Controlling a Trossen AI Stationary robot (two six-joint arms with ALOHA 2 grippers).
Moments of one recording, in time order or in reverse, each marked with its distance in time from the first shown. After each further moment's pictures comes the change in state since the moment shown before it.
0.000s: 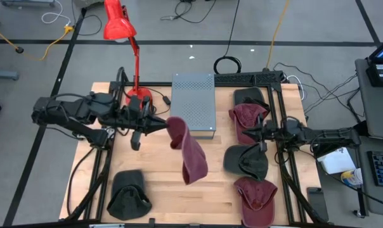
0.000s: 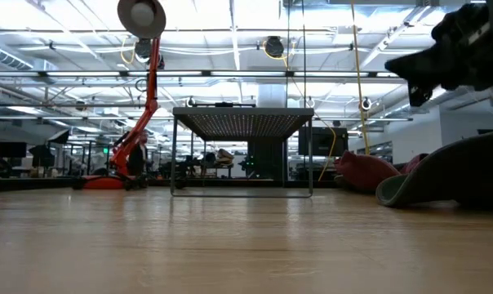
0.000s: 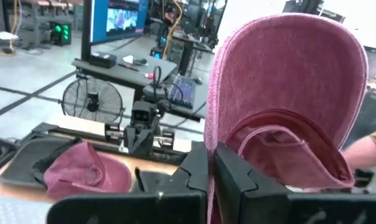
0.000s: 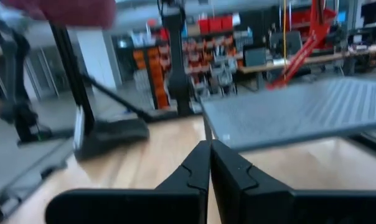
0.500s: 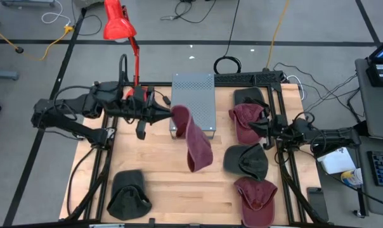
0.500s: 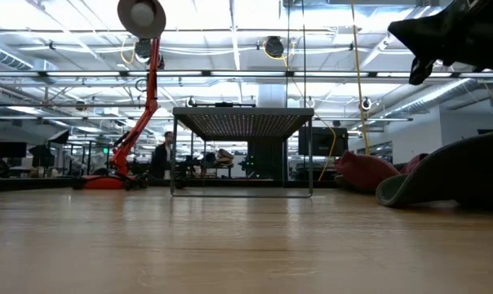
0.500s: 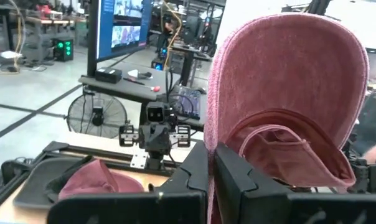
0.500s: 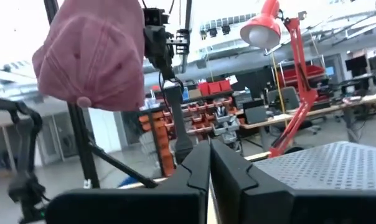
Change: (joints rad) left arm 0.172 0.014 0.000 0.050 0.170 0.063; right arm 0.000 0.000 0.000 0.260 0.050 0.060
